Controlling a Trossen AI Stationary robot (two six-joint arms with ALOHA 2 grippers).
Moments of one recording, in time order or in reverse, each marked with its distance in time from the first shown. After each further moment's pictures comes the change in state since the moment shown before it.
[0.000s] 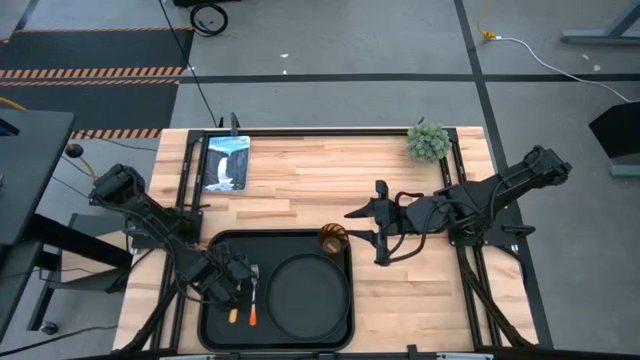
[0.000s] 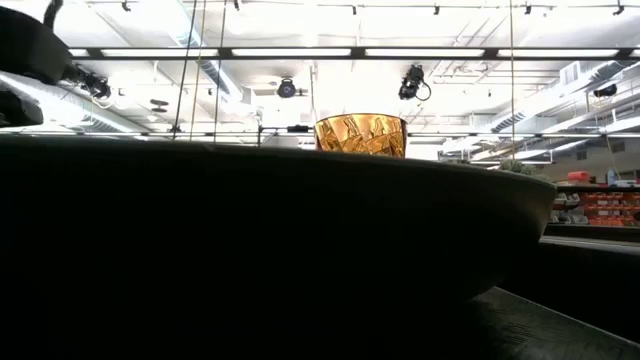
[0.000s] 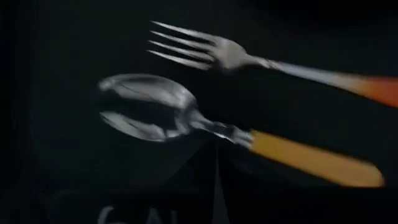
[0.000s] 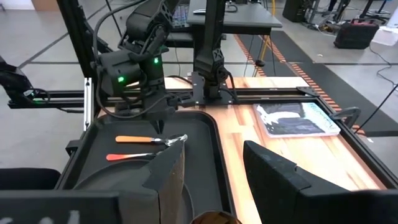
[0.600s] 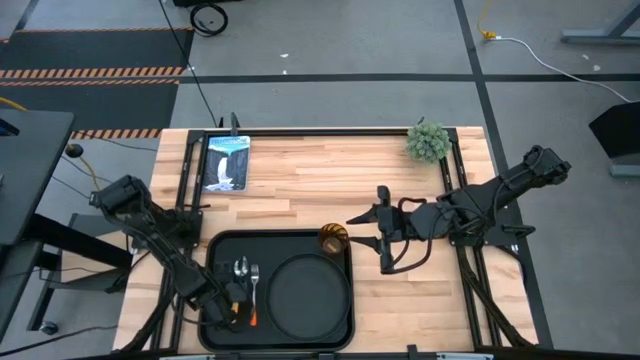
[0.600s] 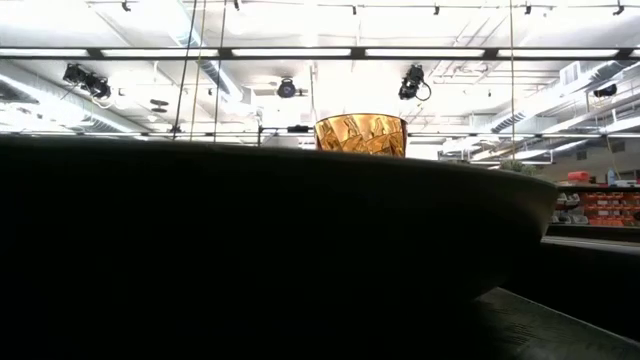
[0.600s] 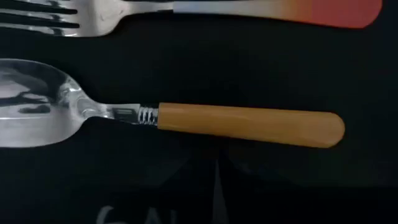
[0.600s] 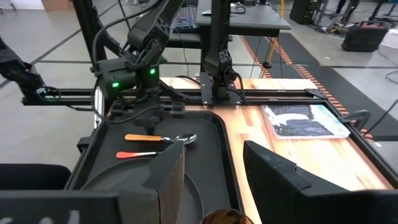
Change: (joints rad) left arm -0.124 0.122 0.002 0.160 0.087 0.096; right arm 0.047 0.000 0.000 0.000 0.017 0.004
